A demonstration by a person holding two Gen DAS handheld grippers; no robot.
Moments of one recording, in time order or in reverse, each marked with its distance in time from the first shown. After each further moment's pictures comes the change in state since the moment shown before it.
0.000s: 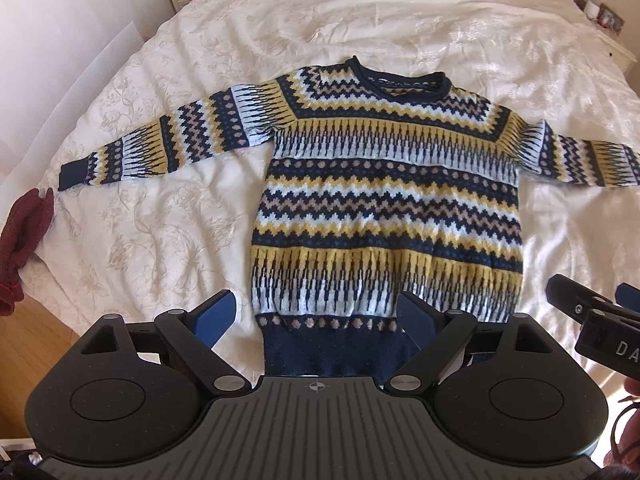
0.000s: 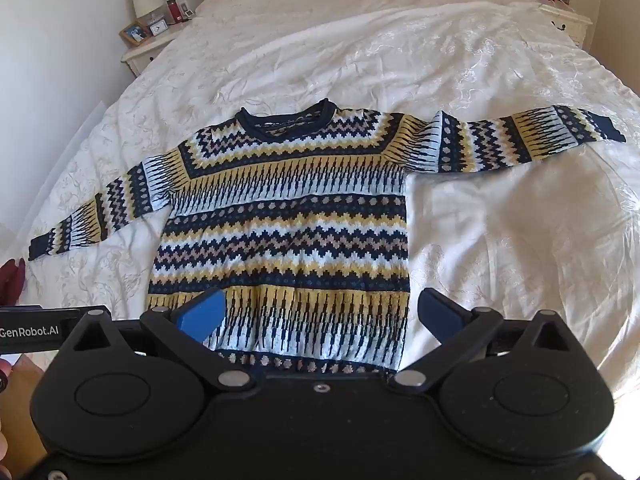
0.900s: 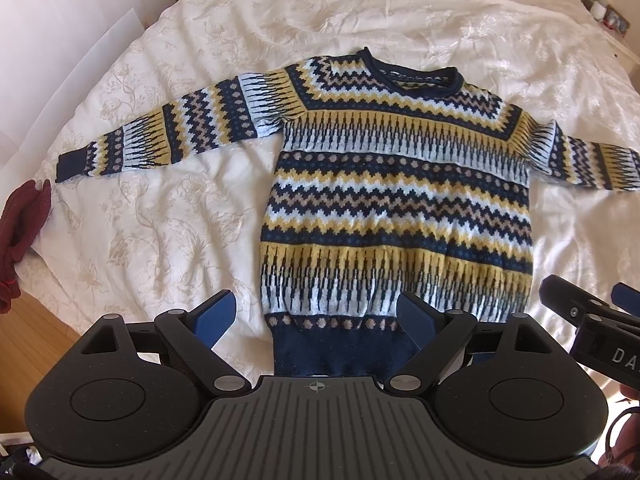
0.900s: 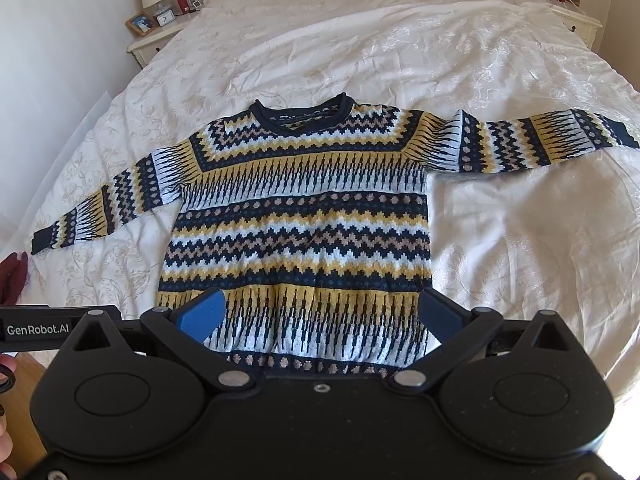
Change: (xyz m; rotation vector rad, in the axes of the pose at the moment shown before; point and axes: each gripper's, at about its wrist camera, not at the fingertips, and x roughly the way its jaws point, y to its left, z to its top) left arm 0.013 0.019 0.007 -0.016 0.033 -0.016; right arm 0.011 0.027 0.005 -0.017 0.018 -0.001
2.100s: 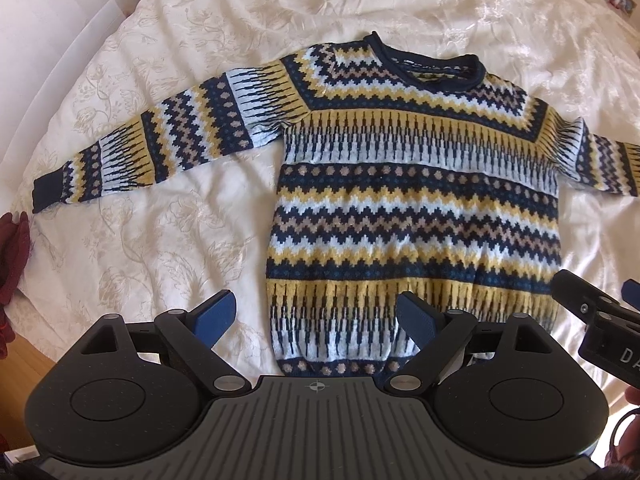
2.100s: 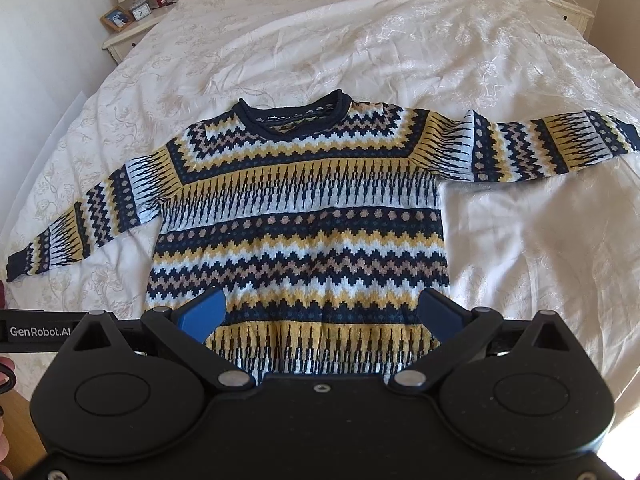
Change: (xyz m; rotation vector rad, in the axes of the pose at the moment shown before) left arm 0.056 0.014 0.061 0.046 0.085 -0.006; right arm 0.055 0.021 0.041 0.040 0.043 -0.059
